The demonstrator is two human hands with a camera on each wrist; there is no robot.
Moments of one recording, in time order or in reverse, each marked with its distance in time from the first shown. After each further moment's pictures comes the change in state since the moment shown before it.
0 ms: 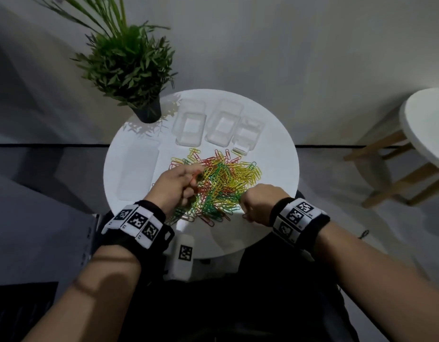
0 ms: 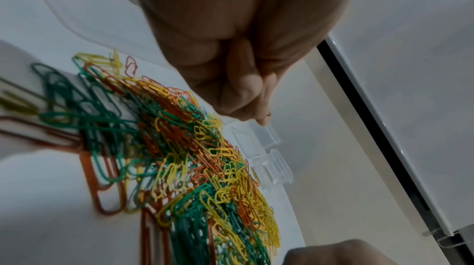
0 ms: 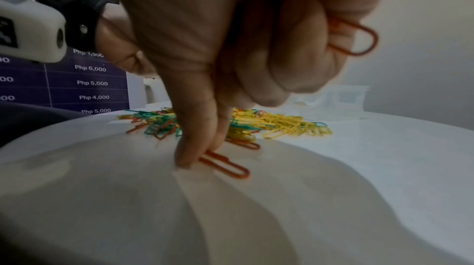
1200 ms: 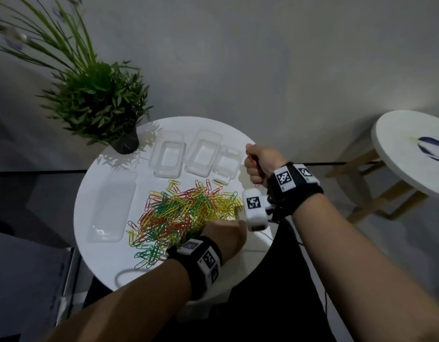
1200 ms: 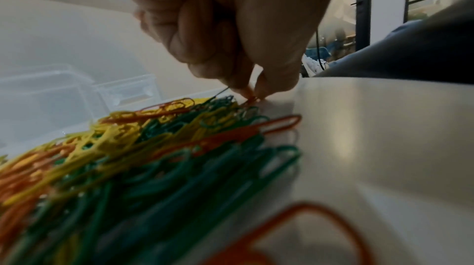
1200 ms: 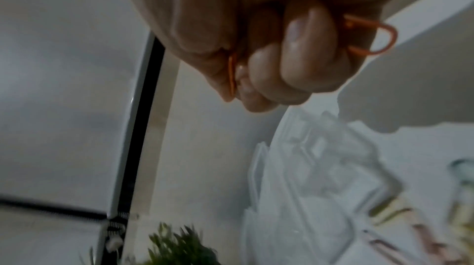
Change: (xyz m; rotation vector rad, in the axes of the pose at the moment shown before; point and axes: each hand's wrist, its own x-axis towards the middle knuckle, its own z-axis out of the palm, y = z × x) left_hand 0.016 -0.017 0.124 1.604 -0.260 0.700; right_hand 0.063 0.075 -0.085 1.781 0.251 0.290
